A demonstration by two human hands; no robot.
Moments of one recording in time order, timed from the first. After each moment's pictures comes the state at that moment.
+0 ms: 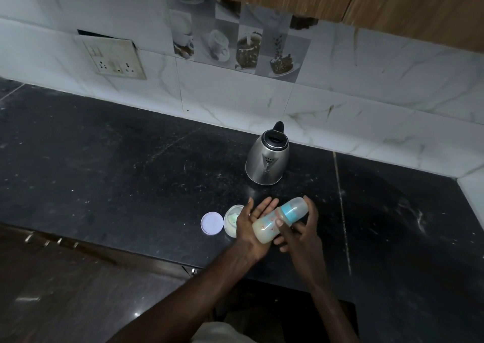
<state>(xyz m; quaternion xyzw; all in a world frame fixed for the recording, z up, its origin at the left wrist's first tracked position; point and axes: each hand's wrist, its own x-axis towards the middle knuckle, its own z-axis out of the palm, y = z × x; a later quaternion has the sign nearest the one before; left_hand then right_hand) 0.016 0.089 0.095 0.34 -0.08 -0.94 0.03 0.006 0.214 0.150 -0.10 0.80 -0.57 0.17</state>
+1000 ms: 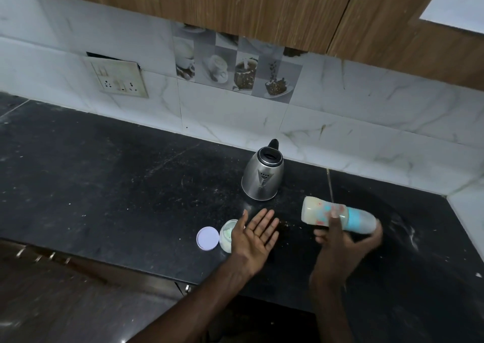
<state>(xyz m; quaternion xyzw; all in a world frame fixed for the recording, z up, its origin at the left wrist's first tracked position) 0.021 0.090 0.109 0.33 -0.12 -0.94 0.03 -0.009 0.222 0.197 0.10 0.63 -0.76 -0.11</state>
